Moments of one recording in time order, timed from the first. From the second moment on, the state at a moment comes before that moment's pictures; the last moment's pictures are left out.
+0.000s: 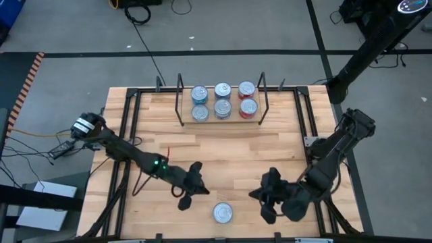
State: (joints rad) left arm -0.44 1.54 0.79 0.32 -0.04 -0.34; right arm 0.77 1.50 1.34 -0.66 0.59 1.09
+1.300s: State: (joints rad) left arm -0.52 2.04 1.34 -0.20 -0.24 -0.46; right arm 0.89 1.50 1.10 -0.38 0.63 1.13
